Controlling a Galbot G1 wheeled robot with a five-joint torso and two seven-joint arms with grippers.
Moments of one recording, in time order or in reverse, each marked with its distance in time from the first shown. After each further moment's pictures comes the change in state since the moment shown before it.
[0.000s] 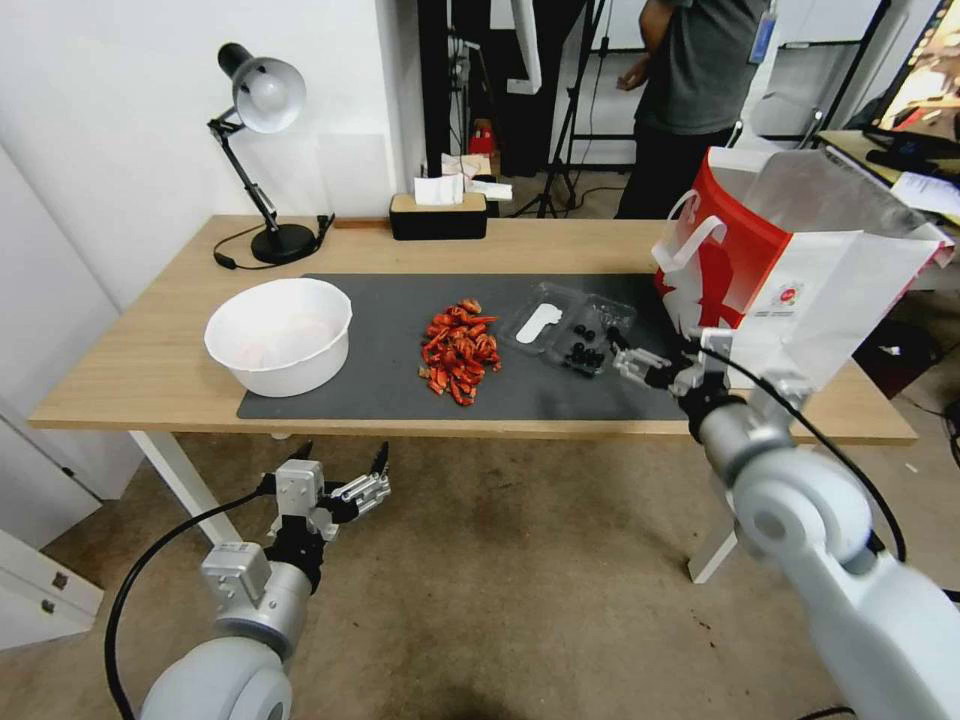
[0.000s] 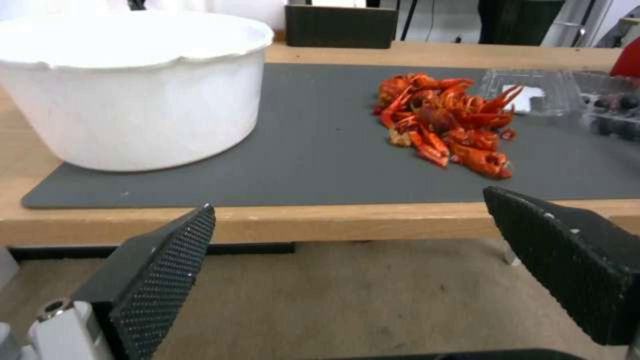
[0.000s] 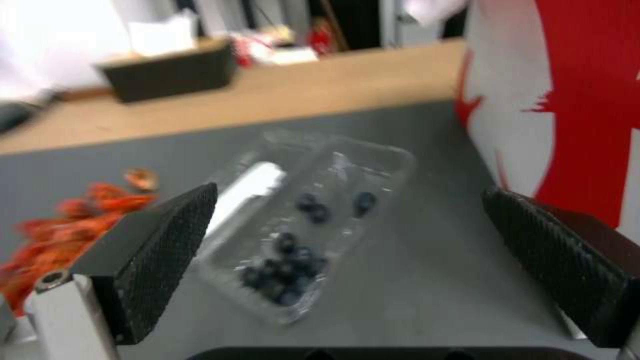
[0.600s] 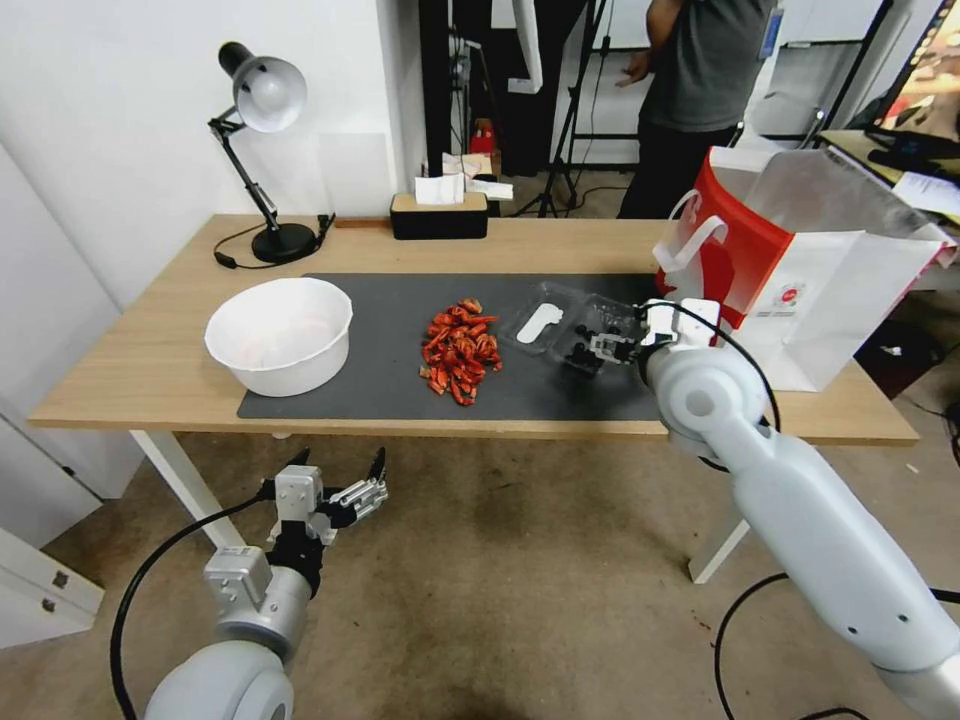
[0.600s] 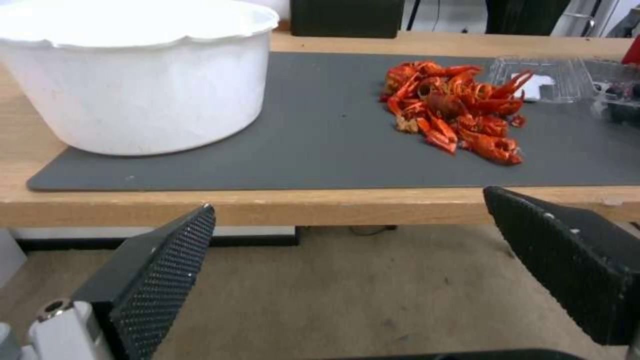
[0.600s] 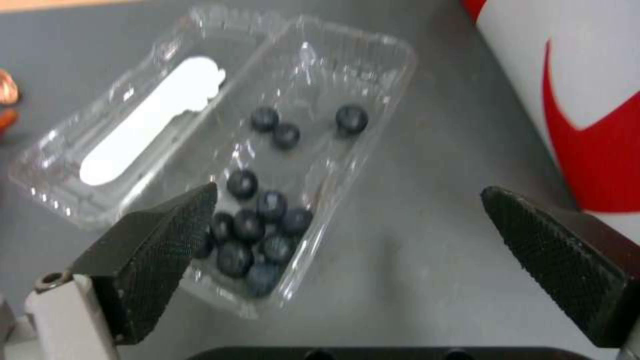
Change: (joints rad) left arm 0.007 -0.012 -0.002 0.012 0.014 -0.001 0.003; right arm 0.323 0.045 -0.257 -0.215 0.301 -0.167 0.403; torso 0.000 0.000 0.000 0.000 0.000
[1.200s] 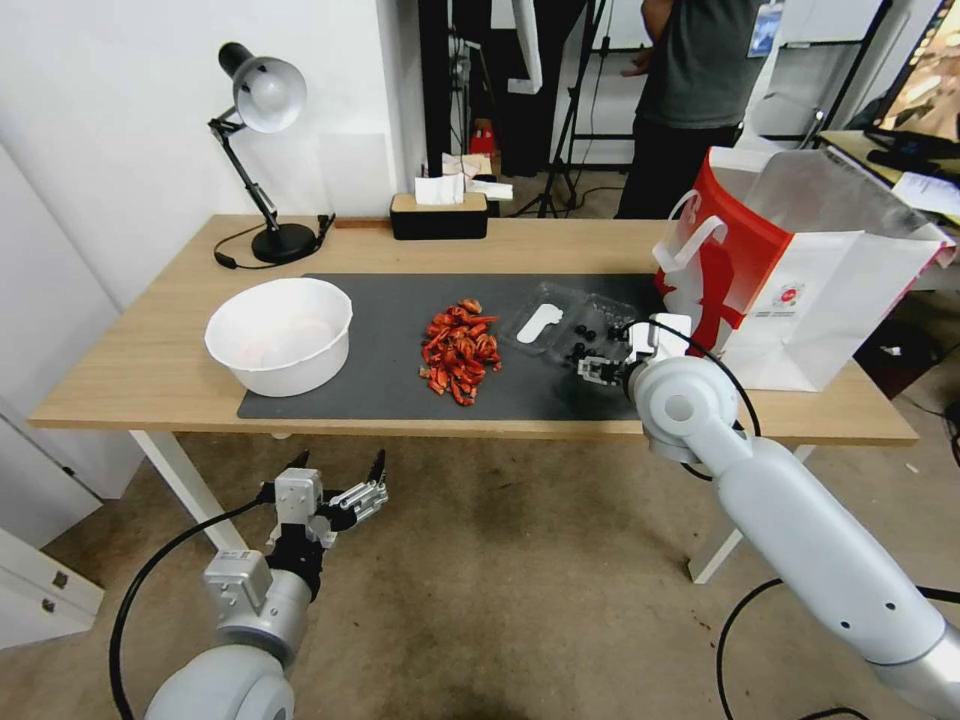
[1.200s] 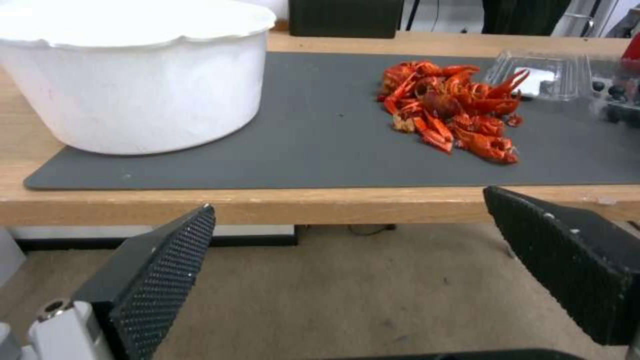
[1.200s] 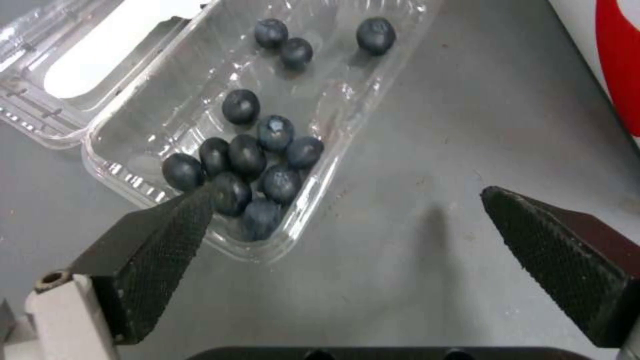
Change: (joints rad) left arm 0.005 -0.010 0.005 -0.003 0.012 -0.003 0.002; right arm 0.017 -0.002 -0.074 -0.035 0.098 0.003 0.084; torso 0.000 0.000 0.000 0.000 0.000
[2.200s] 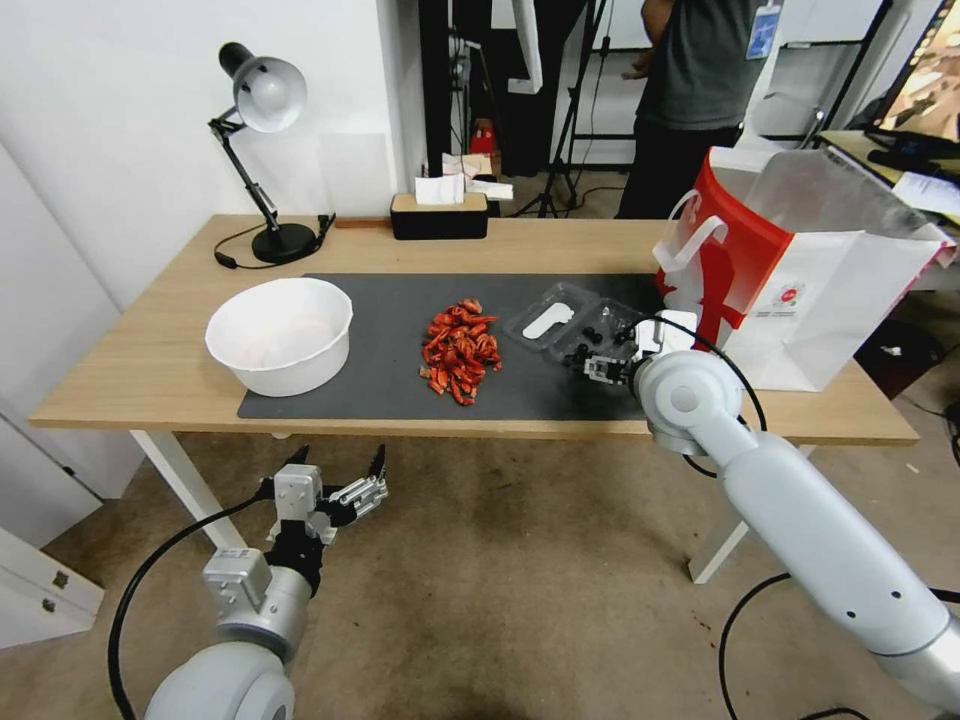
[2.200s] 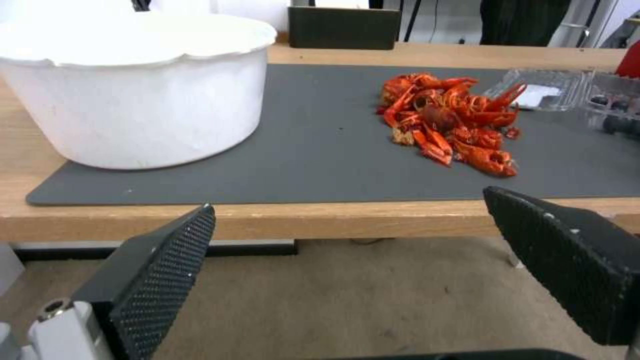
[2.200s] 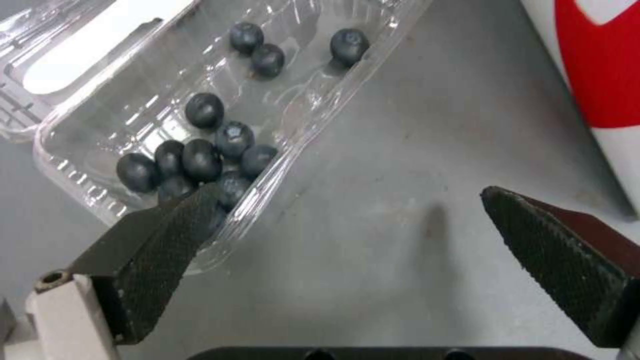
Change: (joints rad) left arm -0.008 0.009 0.001 0.002 -0.005 -0.019 -0.003; right arm 0.016 -0.039 0.007 -0.002 0.076 0.003 0.038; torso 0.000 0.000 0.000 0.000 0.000
